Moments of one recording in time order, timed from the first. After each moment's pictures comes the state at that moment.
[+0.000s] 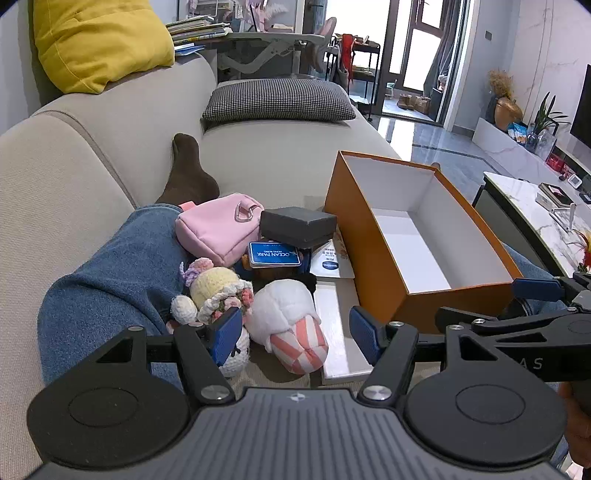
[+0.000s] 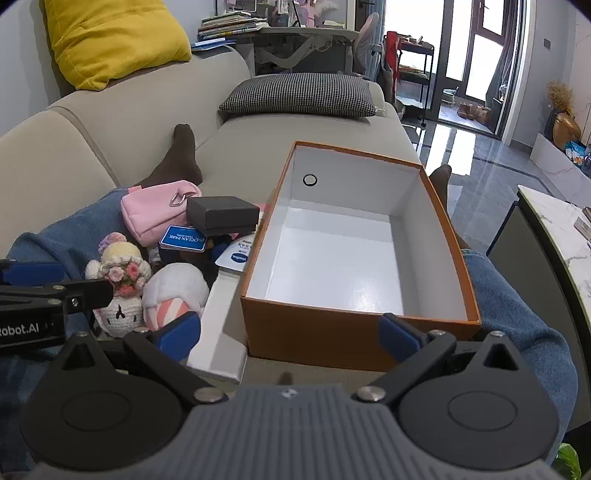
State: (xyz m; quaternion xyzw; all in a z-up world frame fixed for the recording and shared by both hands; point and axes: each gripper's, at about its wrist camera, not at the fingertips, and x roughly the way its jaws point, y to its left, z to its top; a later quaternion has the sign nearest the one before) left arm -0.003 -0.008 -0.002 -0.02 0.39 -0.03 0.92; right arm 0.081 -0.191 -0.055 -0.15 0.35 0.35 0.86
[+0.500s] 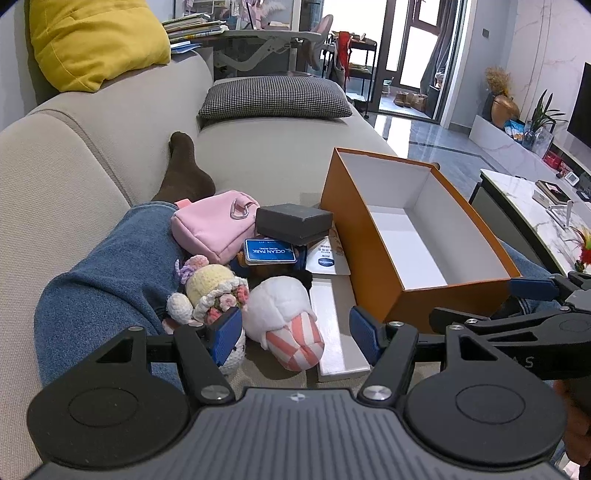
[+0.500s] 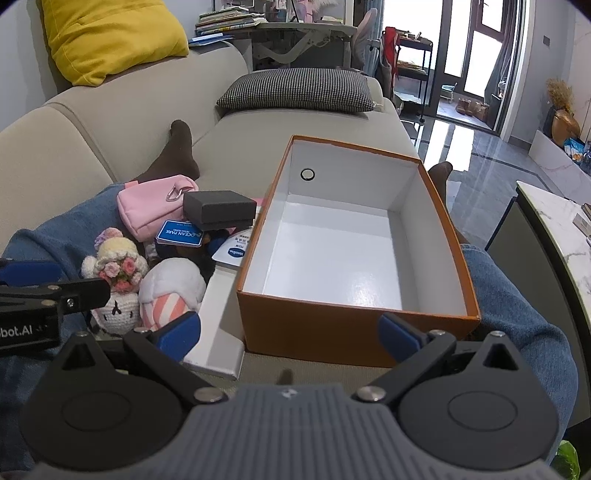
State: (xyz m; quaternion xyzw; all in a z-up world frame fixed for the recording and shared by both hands) left arm -0.003 -0.010 -0.003 -0.02 0.39 -0.03 0.92; right arm 0.083 -0.191 -0.058 -0.15 0.36 0.35 0.85
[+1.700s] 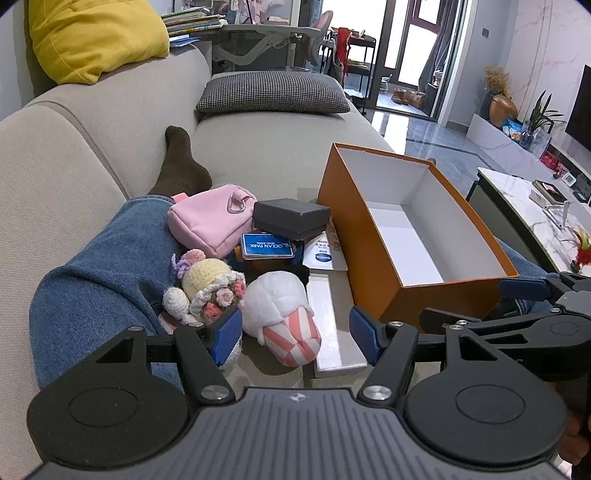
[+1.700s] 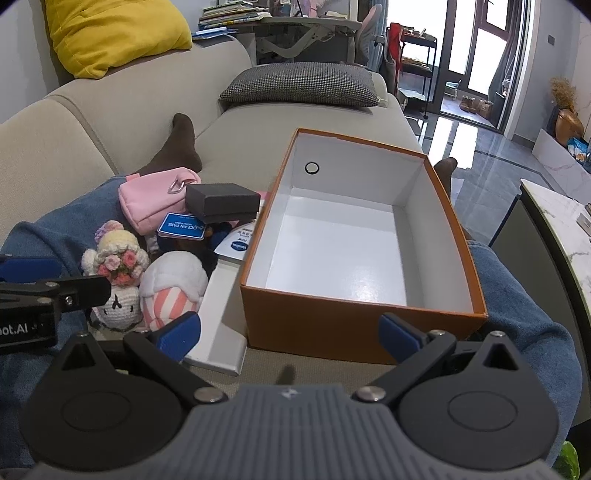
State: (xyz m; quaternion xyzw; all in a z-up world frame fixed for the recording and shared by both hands) left arm -0.003 -0.006 -0.004 -0.05 0.40 0.00 0.92; right arm 0.082 -0.188 -0.063 -0.15 0.36 0.35 0.85
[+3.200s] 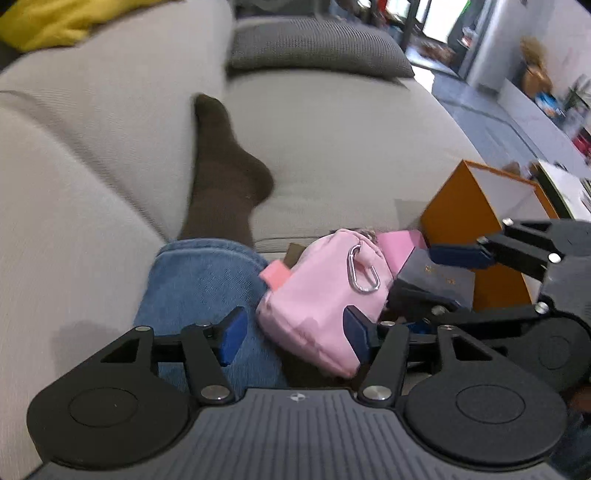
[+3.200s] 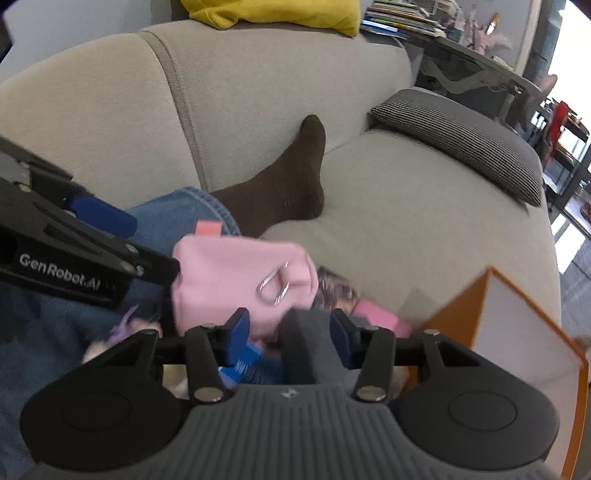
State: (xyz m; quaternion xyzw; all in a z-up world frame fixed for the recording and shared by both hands) left arm 0.178 0.146 -0.033 -0.06 0.50 0.02 0.86; right arm 0.159 0.033 -0.075 -0.28 0.31 0.51 0.75
